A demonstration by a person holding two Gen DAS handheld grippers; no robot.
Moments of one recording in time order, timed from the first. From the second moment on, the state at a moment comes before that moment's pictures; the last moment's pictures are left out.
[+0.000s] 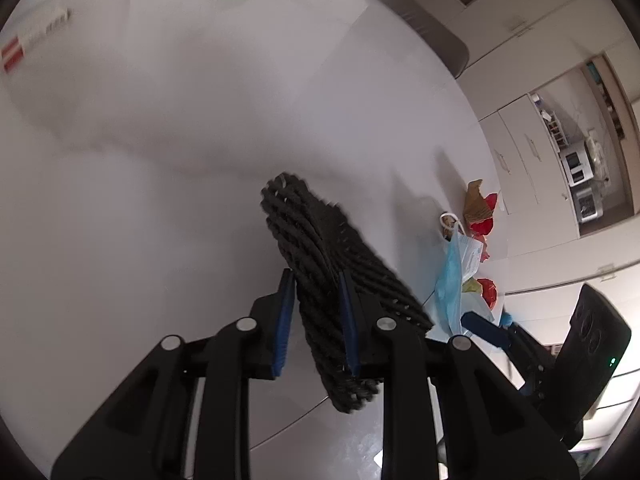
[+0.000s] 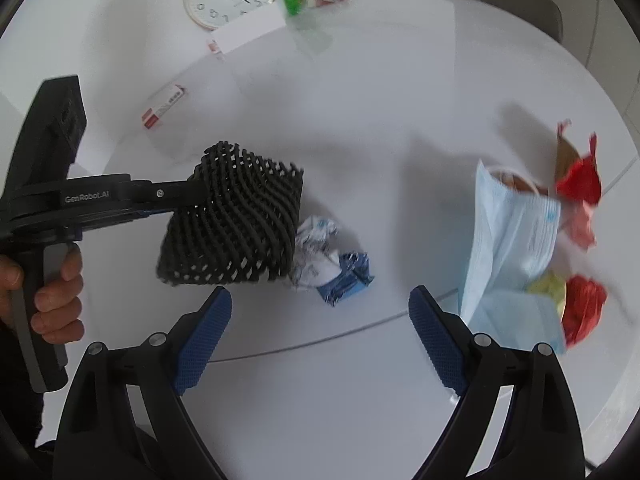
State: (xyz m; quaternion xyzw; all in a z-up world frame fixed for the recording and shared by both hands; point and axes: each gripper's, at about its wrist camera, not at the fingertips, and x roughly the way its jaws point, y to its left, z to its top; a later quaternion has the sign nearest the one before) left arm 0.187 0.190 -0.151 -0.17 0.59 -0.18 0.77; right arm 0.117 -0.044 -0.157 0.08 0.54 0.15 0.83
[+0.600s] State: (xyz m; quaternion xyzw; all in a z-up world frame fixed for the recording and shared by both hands) left arm 0.185 0.192 -0.206 -0.27 0.63 -0.15 0.71; right arm 0.098 -0.062 -0.161 0.12 0.55 0.12 0.82
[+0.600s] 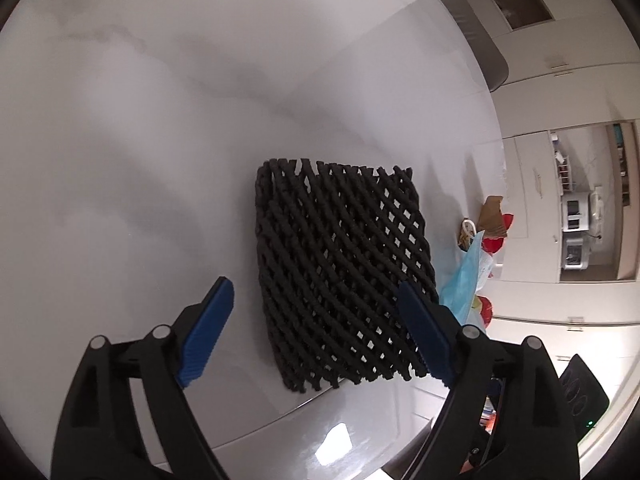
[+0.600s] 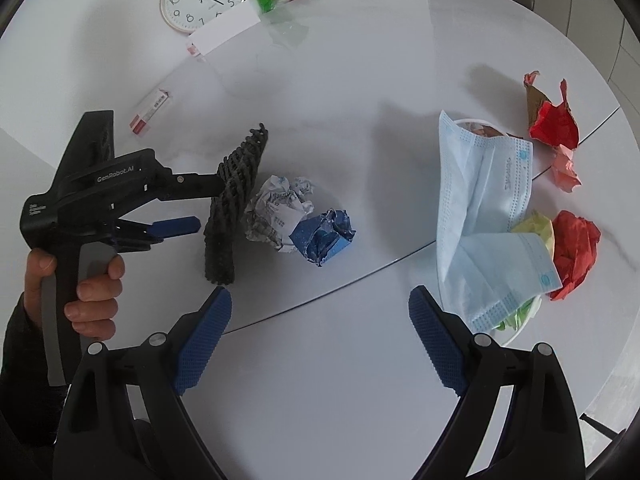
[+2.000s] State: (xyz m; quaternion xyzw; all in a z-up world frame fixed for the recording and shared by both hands) left arm 0.115 0.244 -0.136 -0.23 0.54 -0.15 0.79; right arm 0.204 0.021 -0.195 -0.11 0.58 0.26 0.76
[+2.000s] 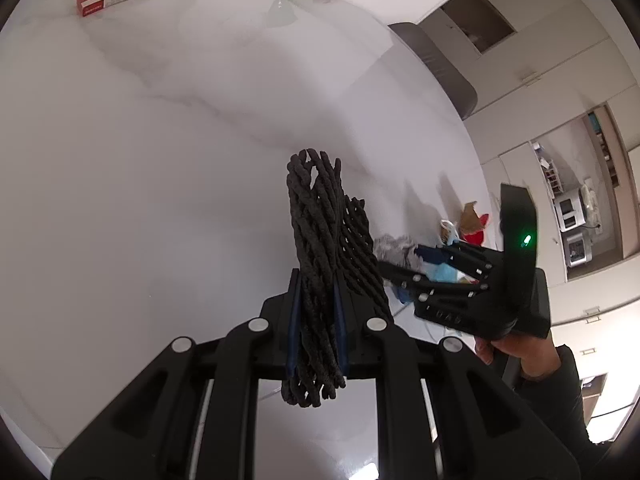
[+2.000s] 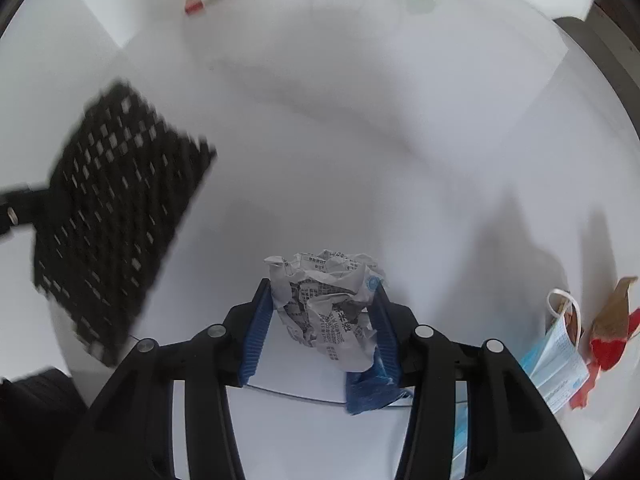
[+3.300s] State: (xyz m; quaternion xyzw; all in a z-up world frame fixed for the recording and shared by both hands) left arm -0.158 -0.255 -0.269 0.06 0.67 -0.34 0.66; right arm -0.230 -0.394 -0.193 0.15 0.54 0.02 0.83
